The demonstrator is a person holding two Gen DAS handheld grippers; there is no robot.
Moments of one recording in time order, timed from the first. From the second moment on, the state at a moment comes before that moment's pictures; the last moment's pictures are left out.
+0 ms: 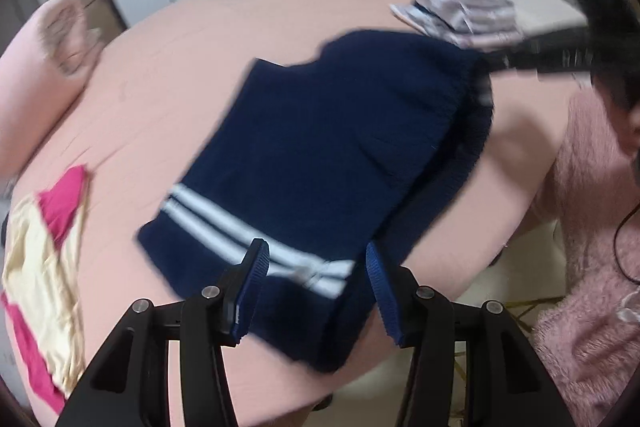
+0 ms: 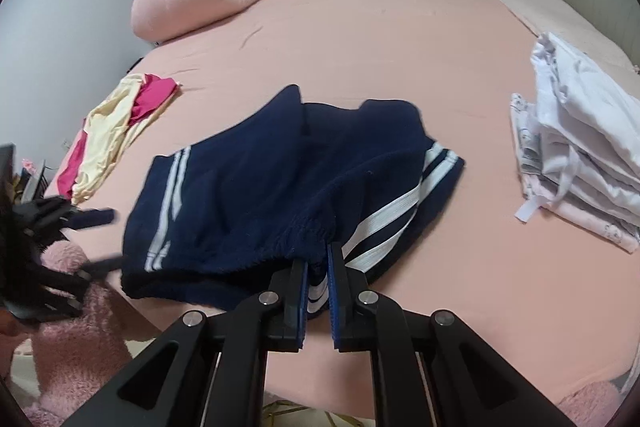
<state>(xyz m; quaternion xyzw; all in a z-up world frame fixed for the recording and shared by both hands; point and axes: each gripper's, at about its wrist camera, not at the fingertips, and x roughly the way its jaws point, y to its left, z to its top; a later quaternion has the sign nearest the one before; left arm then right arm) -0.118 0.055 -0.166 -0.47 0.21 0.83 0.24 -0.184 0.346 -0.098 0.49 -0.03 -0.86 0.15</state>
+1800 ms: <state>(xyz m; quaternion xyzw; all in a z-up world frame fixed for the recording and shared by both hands) -0.150 0.006 0.065 -0.29 0.05 0.95 0.11 -0.187 0.370 0.119 0.29 -0.09 -0.93 0.18</state>
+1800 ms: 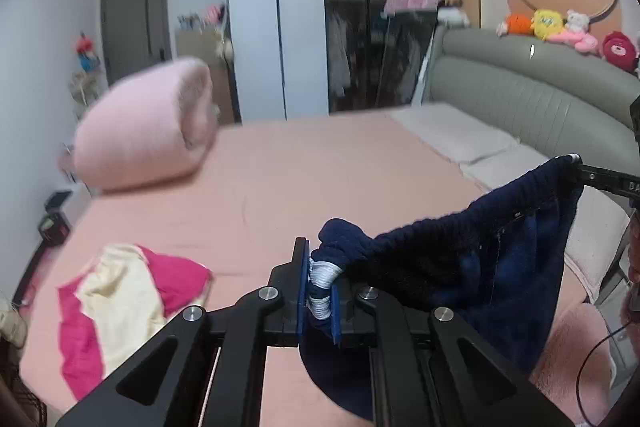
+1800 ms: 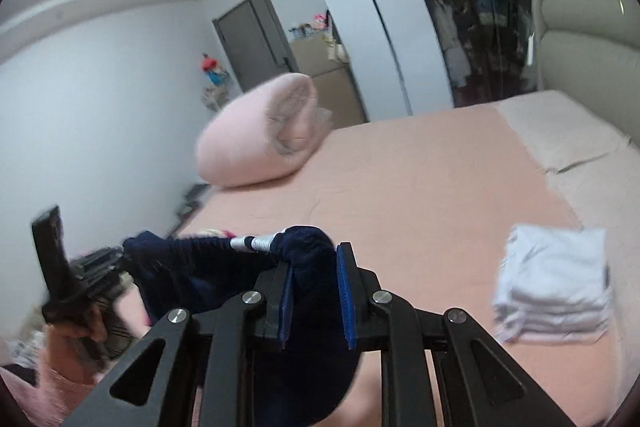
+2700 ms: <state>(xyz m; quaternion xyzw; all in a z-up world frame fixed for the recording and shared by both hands) -0.199 0.024 -0.211 -0.53 0.22 0.80 0.16 -0.203 0.339 -0.169 0.60 0.00 -0.79 0.13</state>
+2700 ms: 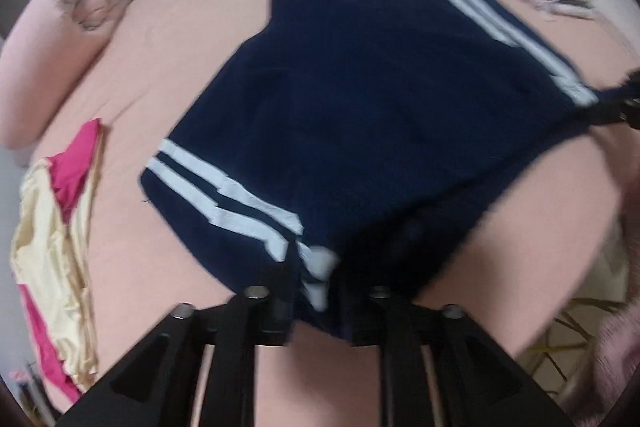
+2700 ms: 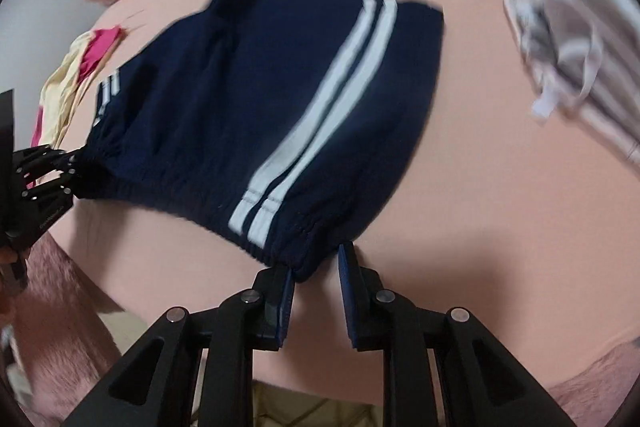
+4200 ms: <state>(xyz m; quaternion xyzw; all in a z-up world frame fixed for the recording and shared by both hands) -0.196 0.028 -0.210 -0.46 0.24 0.83 0.19 -0.227 0.377 -0.188 0.57 0.06 -0.82 0.09</state>
